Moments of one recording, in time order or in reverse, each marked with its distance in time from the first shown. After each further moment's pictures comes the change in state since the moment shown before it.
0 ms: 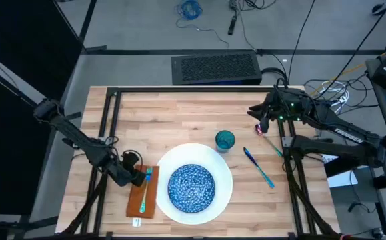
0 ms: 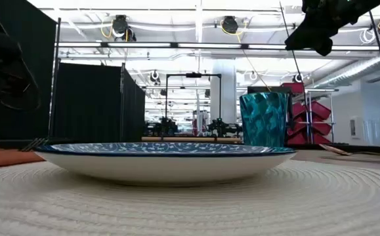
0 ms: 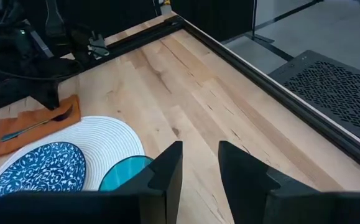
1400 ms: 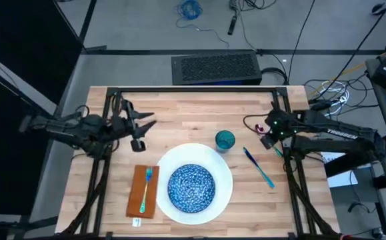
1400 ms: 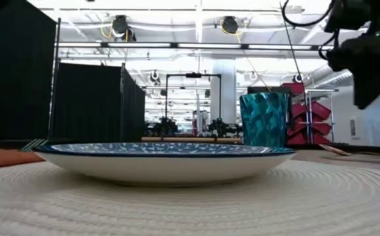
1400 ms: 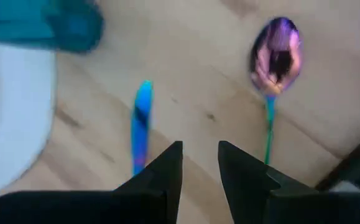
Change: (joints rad) left arm 0.595 -0.307 0.128 0.984 -0.166 2.078; right arm 0.147 0.033 -0.132 -0.607 0.026 0.485
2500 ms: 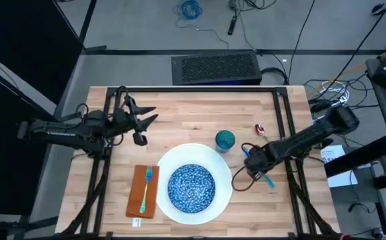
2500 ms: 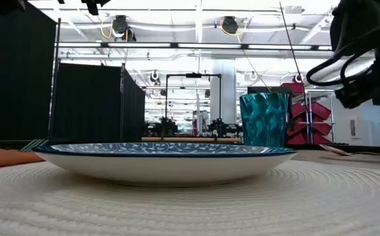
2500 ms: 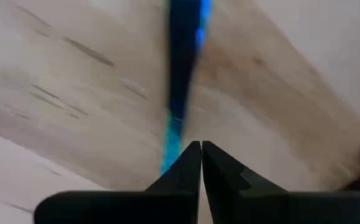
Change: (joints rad) left arm 0.100 0.001 -0.018 -0.007 0.090 -0.115; right arm 0.706 0.660 0.000 0.278 0.034 0.606
